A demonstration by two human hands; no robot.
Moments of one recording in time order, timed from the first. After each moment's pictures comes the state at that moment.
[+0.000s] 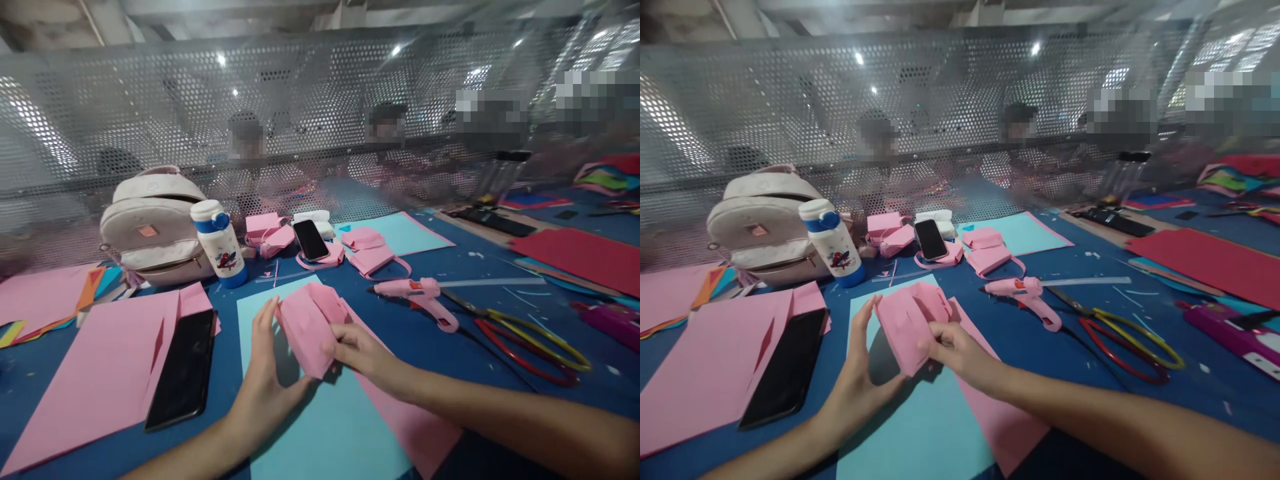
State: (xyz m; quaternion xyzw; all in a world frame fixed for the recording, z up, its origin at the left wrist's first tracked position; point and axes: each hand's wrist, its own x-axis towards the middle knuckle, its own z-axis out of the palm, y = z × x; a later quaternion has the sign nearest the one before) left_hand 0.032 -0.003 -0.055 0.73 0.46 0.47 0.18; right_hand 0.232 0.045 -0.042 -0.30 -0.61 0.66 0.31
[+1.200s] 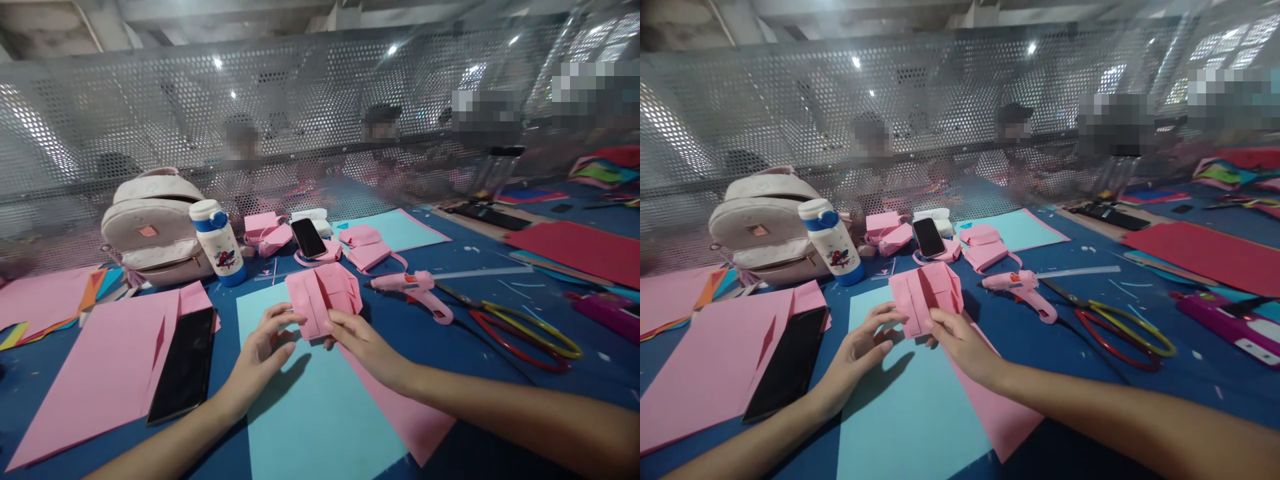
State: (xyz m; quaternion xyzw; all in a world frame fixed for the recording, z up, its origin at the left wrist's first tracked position) left_hand 0.017 0.011 -0.043 0.63 0.39 0.46 0.50; right_hand 0.235 0.043 -0.040 -0.36 -0.68 0.53 0.35
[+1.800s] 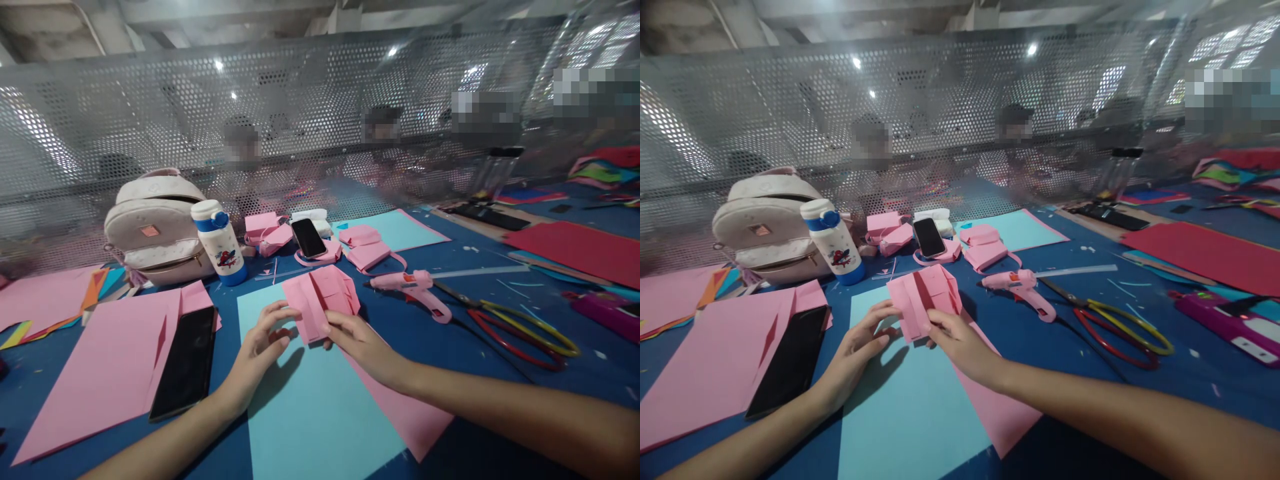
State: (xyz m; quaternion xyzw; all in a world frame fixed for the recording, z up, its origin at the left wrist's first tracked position) left_hand 0.014 0.012 -0.050 0.59 0.37 0.49 0.52; right_hand 0.232 0.042 -0.038 -0.35 -0.70 0.53 0.34
